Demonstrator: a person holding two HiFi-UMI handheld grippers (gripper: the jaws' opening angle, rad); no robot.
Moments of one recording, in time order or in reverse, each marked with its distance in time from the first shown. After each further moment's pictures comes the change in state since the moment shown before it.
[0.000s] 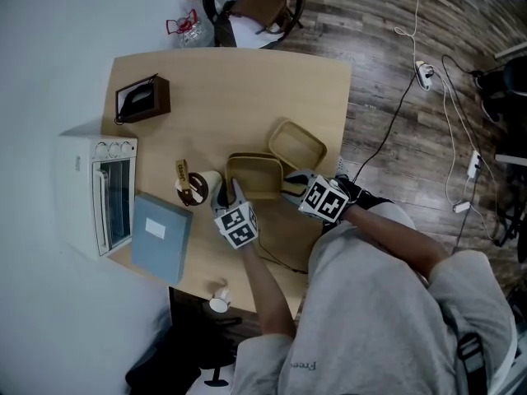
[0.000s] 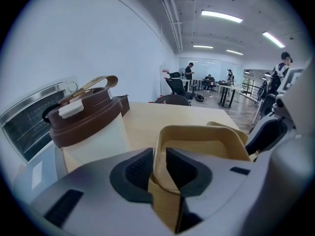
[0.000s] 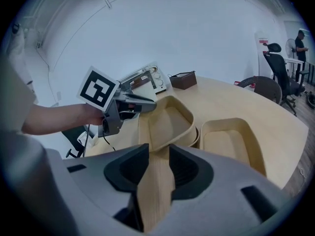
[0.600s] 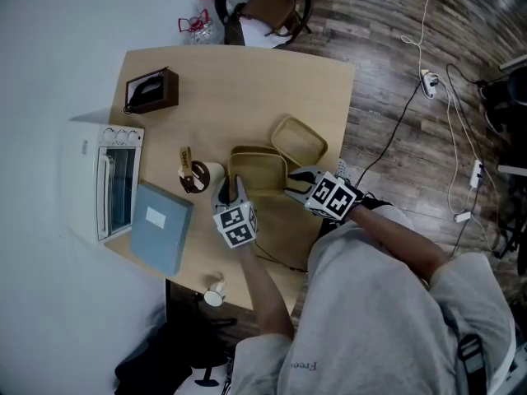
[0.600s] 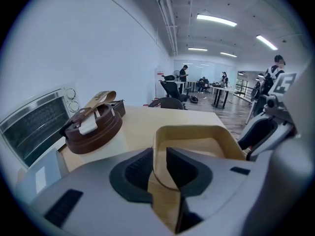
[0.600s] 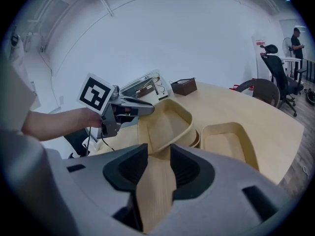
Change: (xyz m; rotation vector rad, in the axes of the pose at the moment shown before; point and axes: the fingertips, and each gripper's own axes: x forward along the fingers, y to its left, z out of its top) left arm -0.034 -0.012 0.010 0.028 -0.017 -0.056; right arm -0.026 0.012 0.006 -0.004 -0.054 0.010
